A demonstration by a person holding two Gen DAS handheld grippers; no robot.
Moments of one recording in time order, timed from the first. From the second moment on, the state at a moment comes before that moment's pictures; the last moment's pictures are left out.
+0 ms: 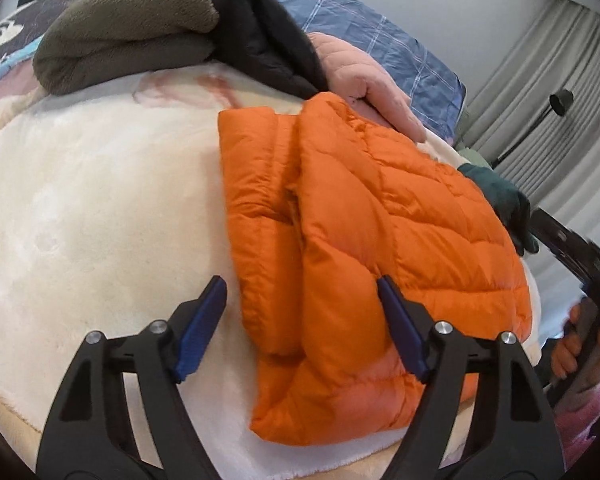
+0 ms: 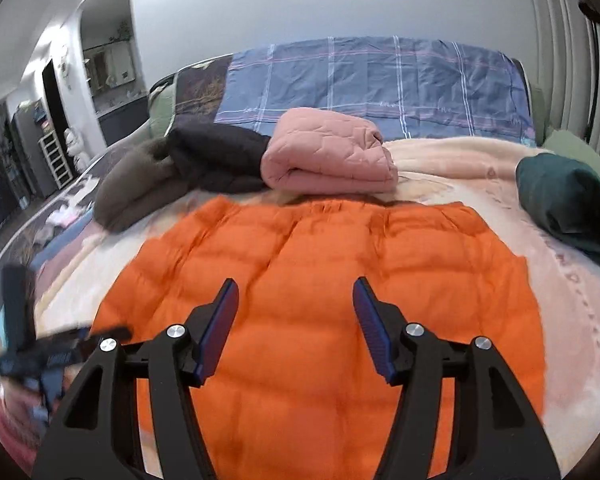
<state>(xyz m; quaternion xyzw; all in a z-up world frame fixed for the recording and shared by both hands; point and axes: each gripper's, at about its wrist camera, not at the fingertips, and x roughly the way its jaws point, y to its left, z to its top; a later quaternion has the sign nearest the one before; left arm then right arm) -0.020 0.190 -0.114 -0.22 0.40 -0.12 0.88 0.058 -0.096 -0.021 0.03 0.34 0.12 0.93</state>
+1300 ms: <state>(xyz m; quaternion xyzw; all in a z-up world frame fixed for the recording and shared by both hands) 0.038 0.196 -0.111 -0.25 0.37 -0.25 0.86 0.196 -0.102 -0.111 0.02 0.42 0.10 0.90</state>
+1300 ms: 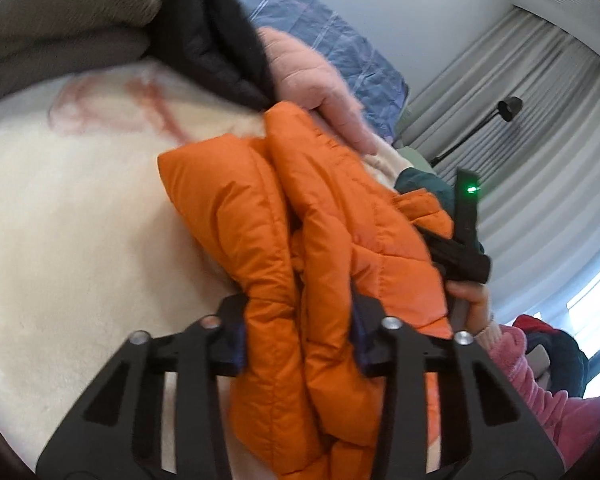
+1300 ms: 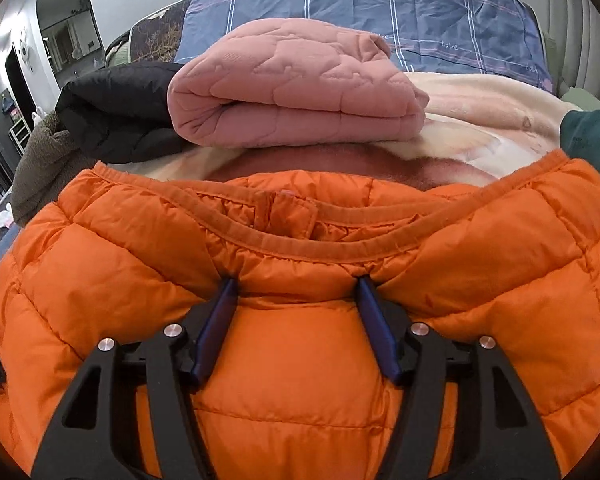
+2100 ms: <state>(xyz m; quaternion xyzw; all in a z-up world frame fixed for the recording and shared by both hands) 0.045 0.055 0.022 -0.09 0.30 -0.38 0.87 0.196 -0.127 -0.110 0.09 0.40 0.15 0.90</state>
